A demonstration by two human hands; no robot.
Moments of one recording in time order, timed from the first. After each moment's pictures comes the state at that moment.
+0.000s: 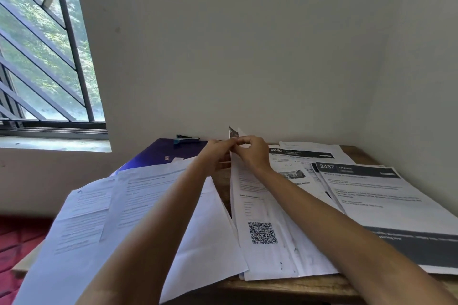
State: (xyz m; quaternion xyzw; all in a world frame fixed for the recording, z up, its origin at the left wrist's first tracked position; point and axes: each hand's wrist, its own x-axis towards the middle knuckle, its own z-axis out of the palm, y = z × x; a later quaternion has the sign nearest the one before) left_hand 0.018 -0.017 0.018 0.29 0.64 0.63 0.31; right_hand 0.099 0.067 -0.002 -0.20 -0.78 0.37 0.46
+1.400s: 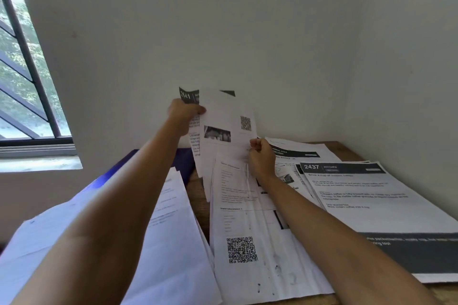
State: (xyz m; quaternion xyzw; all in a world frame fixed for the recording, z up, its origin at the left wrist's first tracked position) left_hand -0.034 0.035 0.104 0.28 0.69 0.65 0.13; right_hand 0.119 0.140 -0.028 -0.32 -0.65 0.47 0.51
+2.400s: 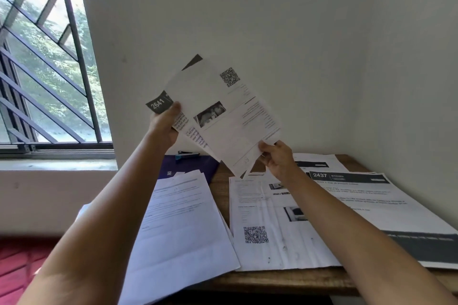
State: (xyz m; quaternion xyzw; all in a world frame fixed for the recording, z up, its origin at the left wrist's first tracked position) left_hand -0.031 -0.084 0.120 0.24 0.41 0.86 0.17; right_hand 0.153 0.104 0.028 -0.16 -0.41 0.79 0.42
